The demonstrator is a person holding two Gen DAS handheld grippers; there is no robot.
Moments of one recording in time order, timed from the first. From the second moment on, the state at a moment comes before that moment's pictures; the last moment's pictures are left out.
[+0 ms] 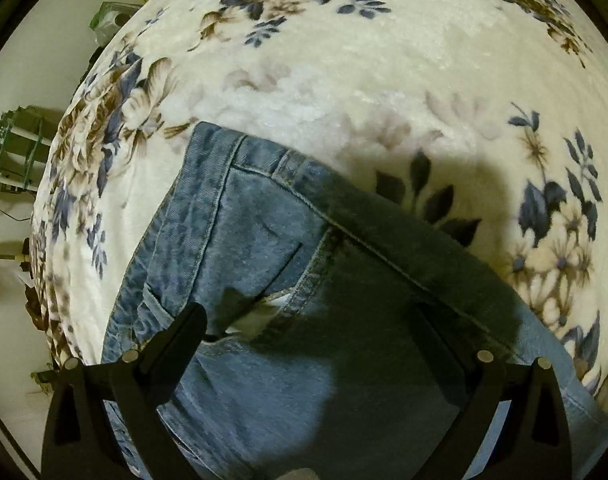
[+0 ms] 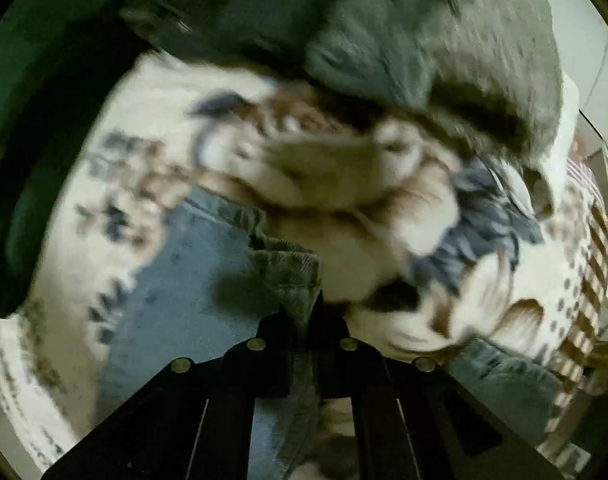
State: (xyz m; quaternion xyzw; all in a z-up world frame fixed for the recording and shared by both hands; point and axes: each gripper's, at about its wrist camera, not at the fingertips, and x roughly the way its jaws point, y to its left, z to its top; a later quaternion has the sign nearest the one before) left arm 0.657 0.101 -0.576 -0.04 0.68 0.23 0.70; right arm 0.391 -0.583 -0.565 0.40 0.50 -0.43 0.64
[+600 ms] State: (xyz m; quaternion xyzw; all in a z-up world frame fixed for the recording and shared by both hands) left arm 0.724 0.008 -0.617 -0.02 0.75 0.17 0.64; right arm 0.598 -0.474 -0.589 0.39 0.65 -0.31 0.57
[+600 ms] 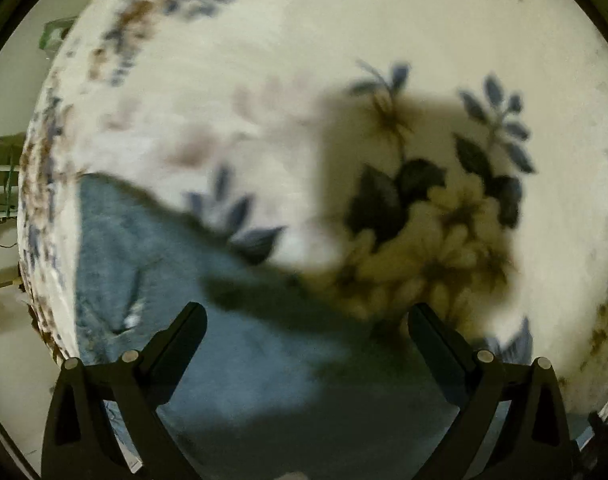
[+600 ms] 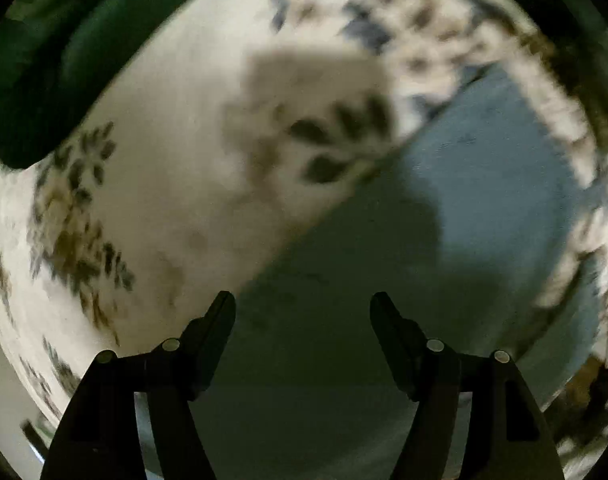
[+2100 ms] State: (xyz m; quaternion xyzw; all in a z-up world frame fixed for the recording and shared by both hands) left arm 0.332 0.108 -0.574 -0.15 0.65 0.16 0.73; right arm 0.211 -0.460 -0.553 0.44 0.65 -0.21 0.59
